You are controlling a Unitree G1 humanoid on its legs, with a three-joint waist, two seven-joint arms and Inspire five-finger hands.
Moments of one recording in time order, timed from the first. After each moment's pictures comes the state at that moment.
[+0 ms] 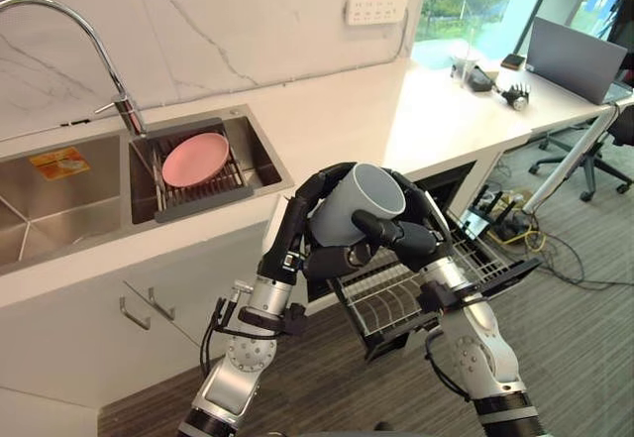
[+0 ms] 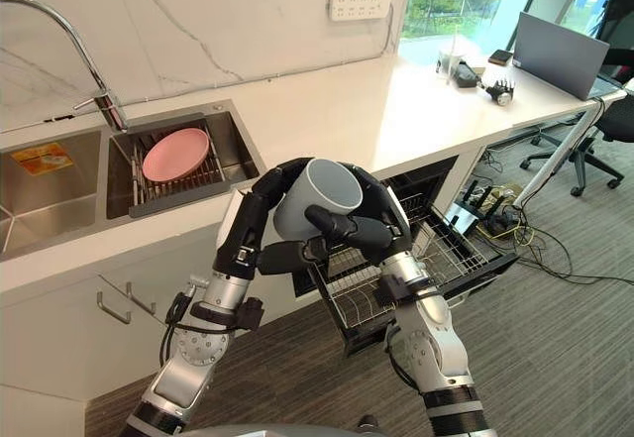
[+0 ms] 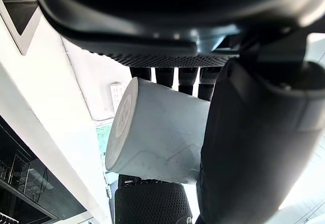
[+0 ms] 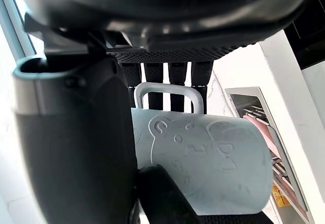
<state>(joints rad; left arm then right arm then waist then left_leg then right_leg) 0.04 0.18 -0.36 -0.07 0.16 -0.49 0.18 -0.03 -0.20 0.09 -0.06 0.66 -0.07 0.30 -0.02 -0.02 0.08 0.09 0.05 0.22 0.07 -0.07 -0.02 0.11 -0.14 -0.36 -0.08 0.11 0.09</state>
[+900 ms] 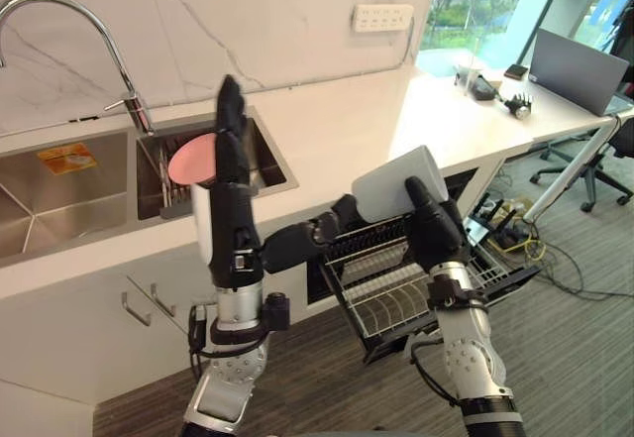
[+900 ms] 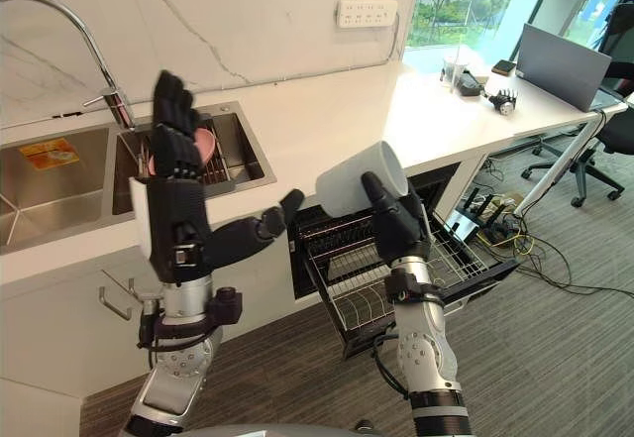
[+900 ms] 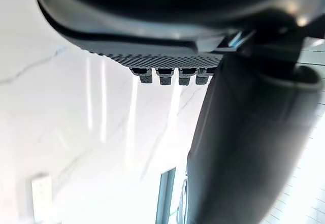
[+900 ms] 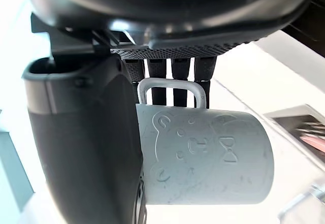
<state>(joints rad) 0.14 0.11 -0.15 -0.24 0.38 -0.66 0.60 -0.01 -0.06 -0.09 -0.01 0.91 -0.12 0.14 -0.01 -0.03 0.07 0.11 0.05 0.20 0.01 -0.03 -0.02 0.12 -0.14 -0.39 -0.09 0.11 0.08</state>
